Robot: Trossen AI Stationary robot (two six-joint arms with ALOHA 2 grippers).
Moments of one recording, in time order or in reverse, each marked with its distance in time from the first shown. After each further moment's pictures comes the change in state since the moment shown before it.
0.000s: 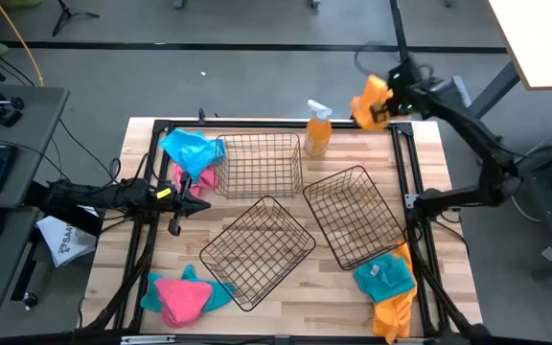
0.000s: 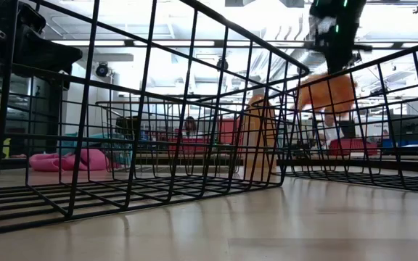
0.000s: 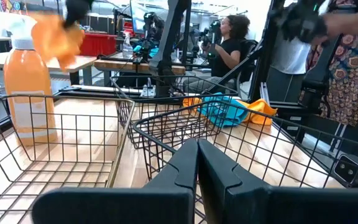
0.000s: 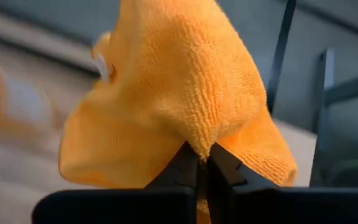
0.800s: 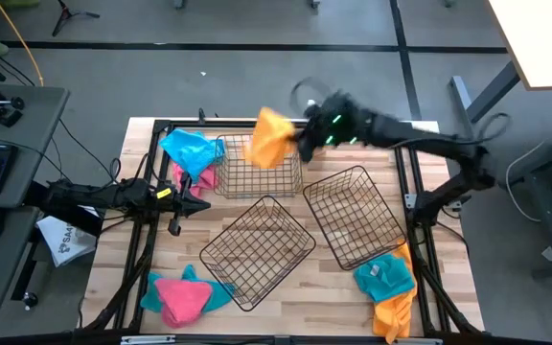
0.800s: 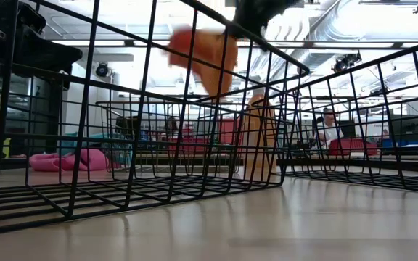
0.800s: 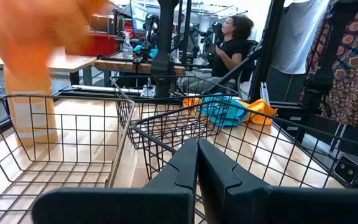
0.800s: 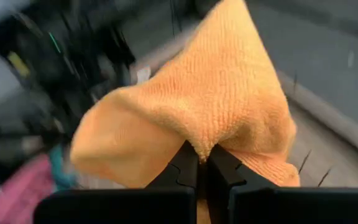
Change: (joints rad) left arm 0.000 0.000 0.000 0.000 0.000 0.000; right arm 0.656 0.231 -0.017 0.697 -0.369 0.201
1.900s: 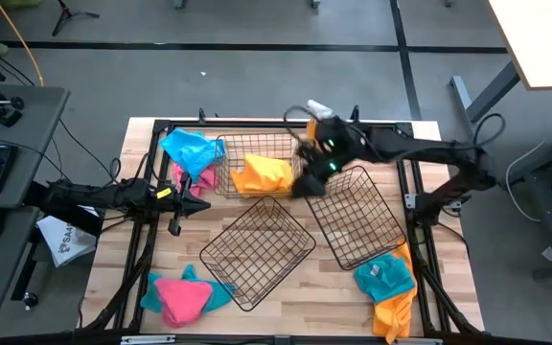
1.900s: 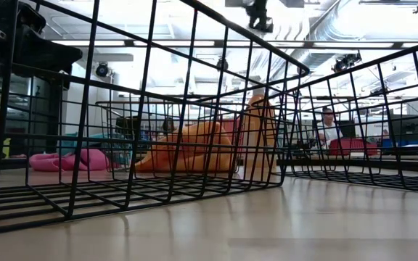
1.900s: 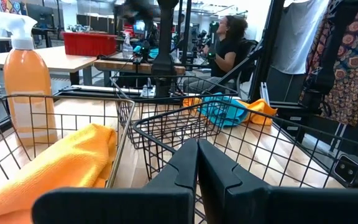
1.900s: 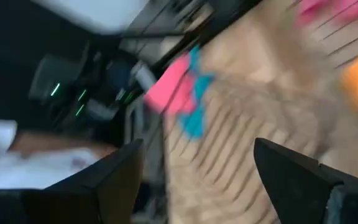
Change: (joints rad) left arm 0.000 0.000 0.000 0.000 0.000 0.000; right arm 0.173 -0.027 0.027 -0.134 -0.523 0.198
